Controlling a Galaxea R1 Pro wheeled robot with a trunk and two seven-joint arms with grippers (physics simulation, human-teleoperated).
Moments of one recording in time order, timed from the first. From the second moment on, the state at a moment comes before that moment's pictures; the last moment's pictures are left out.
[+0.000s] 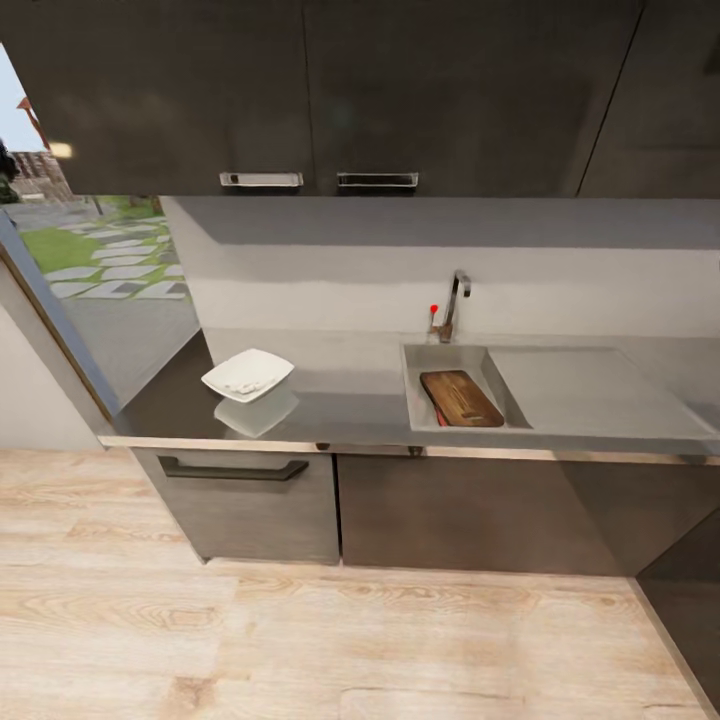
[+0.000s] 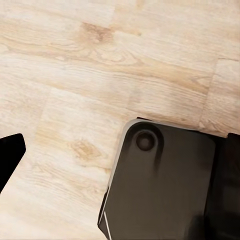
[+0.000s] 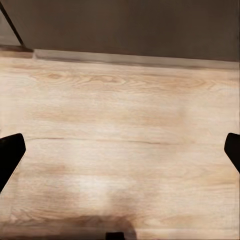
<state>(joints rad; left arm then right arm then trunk) 0.36 0.03 -0.30 -0.64 0.38 -0.56 0.31 -0.03 -0.07 0.29 -0.52 -0.20 -0.50 -0.16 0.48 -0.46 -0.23</state>
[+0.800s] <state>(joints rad) 0.36 0.03 -0.30 -0.65 0.38 -0.57 0.32 -0.03 -0.07 0.29 -0.51 -0.20 -0.51 -0.16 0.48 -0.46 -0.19</state>
